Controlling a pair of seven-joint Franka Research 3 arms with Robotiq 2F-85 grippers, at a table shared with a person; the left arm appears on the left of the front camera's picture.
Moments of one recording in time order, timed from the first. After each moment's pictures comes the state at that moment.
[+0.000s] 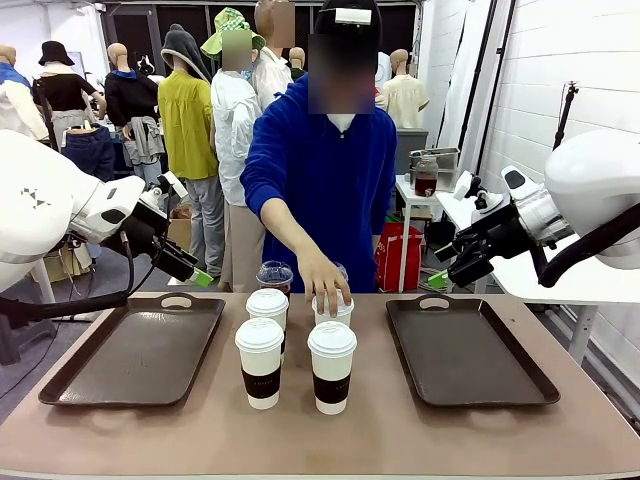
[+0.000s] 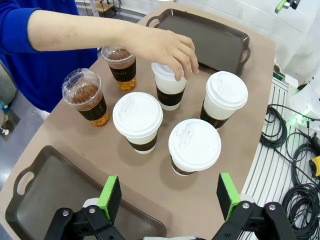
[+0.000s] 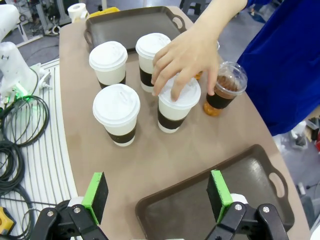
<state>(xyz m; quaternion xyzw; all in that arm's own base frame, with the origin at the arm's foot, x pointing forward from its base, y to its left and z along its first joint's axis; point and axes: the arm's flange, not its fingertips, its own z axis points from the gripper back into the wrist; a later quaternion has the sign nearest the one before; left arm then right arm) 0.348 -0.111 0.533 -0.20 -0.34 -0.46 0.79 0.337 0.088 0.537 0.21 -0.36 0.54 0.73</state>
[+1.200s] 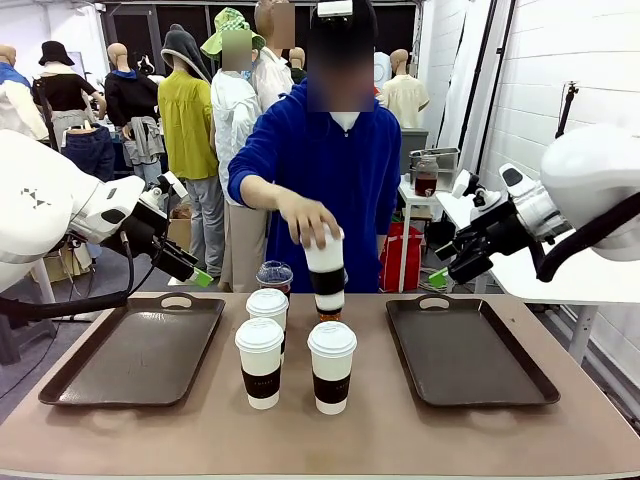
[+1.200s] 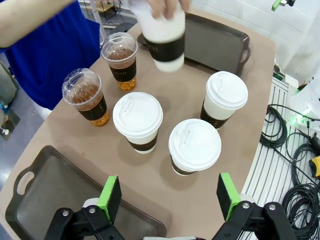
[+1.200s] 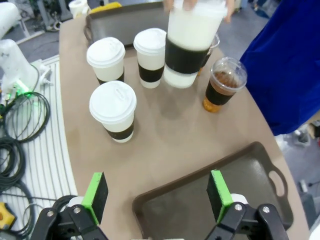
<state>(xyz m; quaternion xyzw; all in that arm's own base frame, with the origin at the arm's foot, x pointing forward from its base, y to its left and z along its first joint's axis) 0.348 -0.111 0.533 -0.20 -0.34 -0.46 0.79 0.356 0.088 0.541 0.21 -0.34 0.54 0.74</state>
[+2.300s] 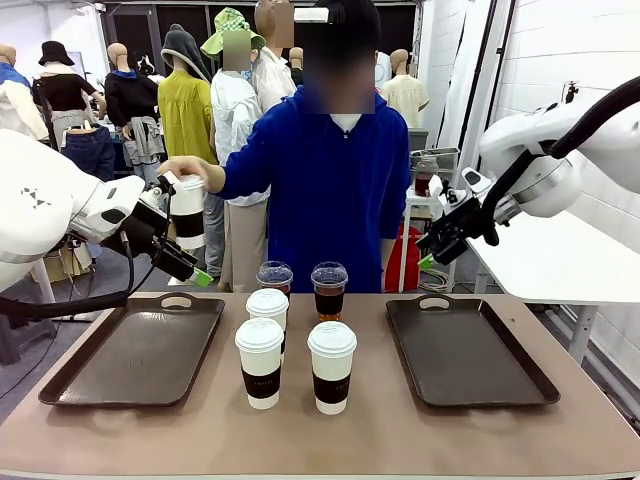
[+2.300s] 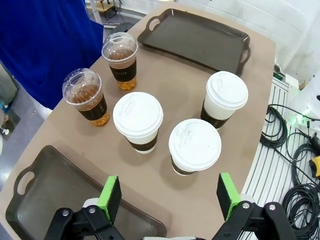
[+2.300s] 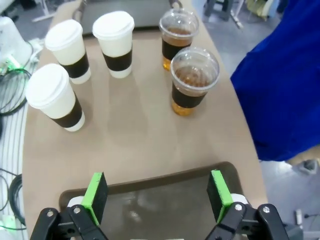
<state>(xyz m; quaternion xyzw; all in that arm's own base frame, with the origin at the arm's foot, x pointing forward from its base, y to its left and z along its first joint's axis) 0.348 -0.111 0.534 -0.20 -0.34 -0.46 0.79 0.530 0.075 0.488 0.24 -0.31 0.61 0.69</state>
